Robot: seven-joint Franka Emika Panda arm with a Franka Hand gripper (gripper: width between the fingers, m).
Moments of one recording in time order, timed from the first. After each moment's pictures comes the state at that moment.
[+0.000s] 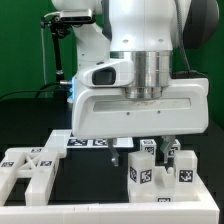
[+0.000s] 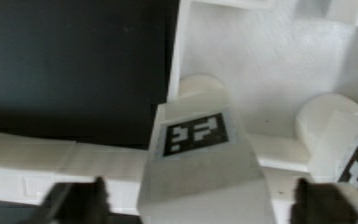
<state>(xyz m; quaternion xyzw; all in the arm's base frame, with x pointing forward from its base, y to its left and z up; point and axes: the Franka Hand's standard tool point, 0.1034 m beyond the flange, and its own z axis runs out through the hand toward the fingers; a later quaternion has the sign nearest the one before) 0.629 0.051 0.075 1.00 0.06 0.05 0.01</state>
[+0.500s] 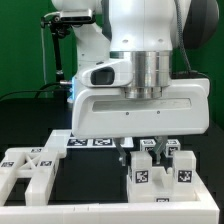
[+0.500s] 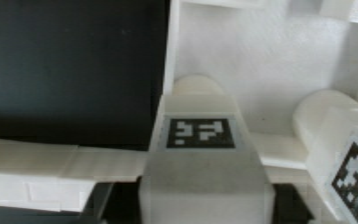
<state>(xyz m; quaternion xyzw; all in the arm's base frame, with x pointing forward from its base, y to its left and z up) 0.629 0.051 0.075 1.00 0.02 0.05 0.00</state>
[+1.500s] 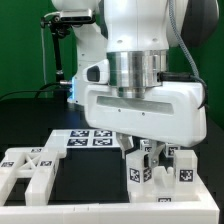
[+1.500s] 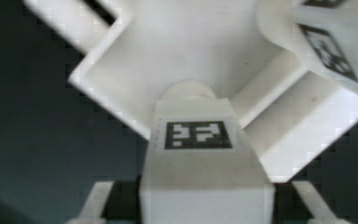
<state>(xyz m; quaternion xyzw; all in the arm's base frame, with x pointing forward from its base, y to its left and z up) 0.627 0.054 0.075 0.88 -0.48 0.04 -0.03</state>
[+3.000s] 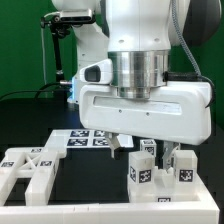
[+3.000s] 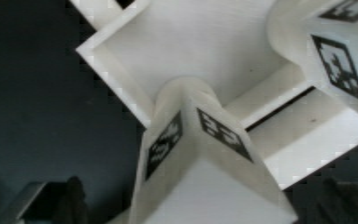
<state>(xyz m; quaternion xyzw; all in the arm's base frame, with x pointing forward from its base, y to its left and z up) 0.629 0.050 0.076 0.97 -0.24 0.04 -0.02</state>
